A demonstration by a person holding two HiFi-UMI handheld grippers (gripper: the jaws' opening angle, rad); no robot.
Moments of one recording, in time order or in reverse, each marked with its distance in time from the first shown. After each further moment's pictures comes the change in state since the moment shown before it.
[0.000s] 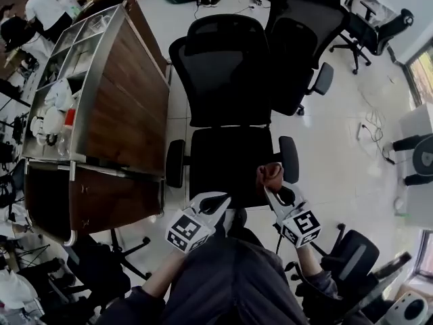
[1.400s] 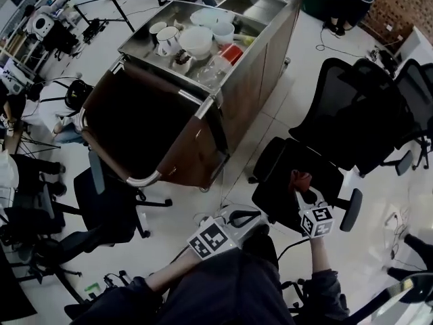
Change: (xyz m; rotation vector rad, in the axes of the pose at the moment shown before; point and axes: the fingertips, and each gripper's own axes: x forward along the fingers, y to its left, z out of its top) left arm -0.231 0.063 -0.078 -0.075 -0.121 0.271; right arm 0.216 0.163 -0.086 -0.200 0.307 0.254
